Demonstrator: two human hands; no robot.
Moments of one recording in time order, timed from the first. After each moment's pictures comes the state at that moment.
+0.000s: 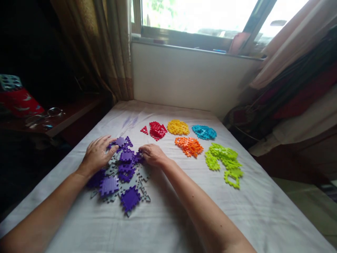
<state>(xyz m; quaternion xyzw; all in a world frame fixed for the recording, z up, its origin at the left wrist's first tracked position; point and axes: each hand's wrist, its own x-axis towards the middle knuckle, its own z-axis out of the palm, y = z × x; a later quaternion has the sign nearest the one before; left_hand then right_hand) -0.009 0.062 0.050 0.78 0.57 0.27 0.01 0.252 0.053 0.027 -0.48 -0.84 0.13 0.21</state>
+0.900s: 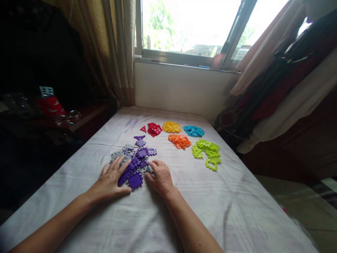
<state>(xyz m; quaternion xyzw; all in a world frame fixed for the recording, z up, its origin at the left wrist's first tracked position) 0.004 -0.084 0.022 0.86 0.49 0.12 0.06 0.260 -0.111 0.014 -0.60 -0.74 0.07 0.29</state>
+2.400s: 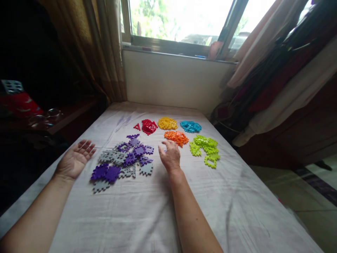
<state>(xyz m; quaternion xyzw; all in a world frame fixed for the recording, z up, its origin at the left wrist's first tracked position) -0.045 0.022 0.055 0.25 0.43 0.65 0.58 0.305 -0.048 0.041 -0.73 -0.58 0.01 0.36</state>
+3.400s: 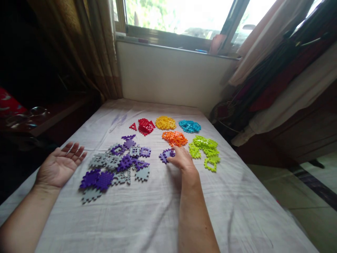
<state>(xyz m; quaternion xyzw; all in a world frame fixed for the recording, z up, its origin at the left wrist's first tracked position) -0.046 0.023 0.063 0.16 0.43 0.66 0.60 0.362 -0.050 0.061 -0.81 -0.55 0.13 0.13</state>
